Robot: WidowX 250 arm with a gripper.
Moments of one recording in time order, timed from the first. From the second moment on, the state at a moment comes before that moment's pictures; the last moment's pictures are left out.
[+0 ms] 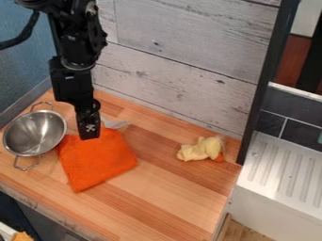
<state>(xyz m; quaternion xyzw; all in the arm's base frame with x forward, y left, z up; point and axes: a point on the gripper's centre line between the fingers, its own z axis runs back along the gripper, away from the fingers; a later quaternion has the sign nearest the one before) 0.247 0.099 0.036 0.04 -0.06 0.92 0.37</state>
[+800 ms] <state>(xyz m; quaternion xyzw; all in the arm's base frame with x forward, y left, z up) 0.251 0.145 0.005 0.09 -0.07 0.89 0.44</state>
